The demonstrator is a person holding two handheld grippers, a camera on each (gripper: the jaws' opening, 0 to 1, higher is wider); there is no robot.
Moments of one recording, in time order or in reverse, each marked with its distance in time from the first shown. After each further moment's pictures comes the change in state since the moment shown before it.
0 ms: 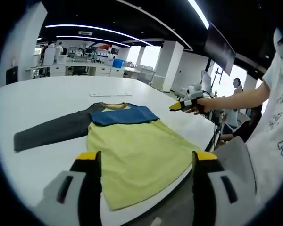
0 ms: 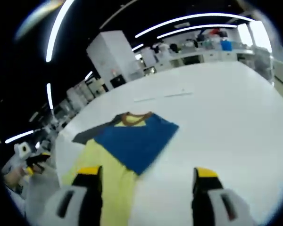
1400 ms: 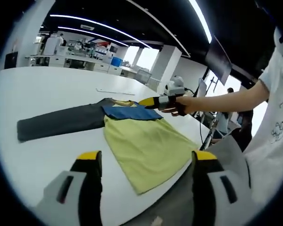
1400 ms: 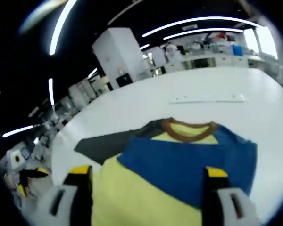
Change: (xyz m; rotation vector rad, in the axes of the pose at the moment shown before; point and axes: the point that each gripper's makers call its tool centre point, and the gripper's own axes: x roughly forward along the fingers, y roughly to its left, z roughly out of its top) left arm -0.050 0.064 -0.012 -0.092 -0.010 -0.093; right arm 0.130 0.132 0.026 -0.076 -0.015 -0.028
